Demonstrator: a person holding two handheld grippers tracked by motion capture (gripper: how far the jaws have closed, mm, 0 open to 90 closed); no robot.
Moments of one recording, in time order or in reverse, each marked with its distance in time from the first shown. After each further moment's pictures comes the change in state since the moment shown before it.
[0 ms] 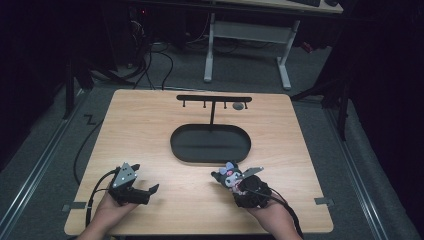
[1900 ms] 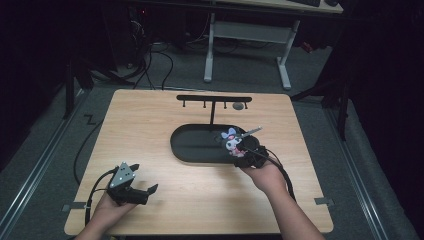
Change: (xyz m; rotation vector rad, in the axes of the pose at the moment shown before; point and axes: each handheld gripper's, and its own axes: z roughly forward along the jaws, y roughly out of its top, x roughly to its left) left arm 0.003 0.000 -0.004 -0.013 -0.019 -0.004; right arm -0.051 0.086 0.001 -0.035 -0.076 0.092
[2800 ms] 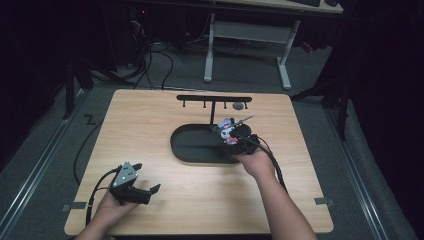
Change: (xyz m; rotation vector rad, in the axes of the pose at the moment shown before) left arm -0.002 0.003 0.005 0.000 -0.017 0.015; right arm -0.008 0.036 0.029 -0.002 -0.012 0.039
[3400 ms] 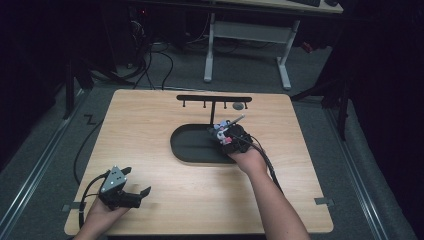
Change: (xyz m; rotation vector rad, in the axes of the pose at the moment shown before) left arm 0.005 -0.015 -0.025 0.001 0.055 -0.041; right arm 0.003 0.008 0.037 0.059 -0.008 -0.012
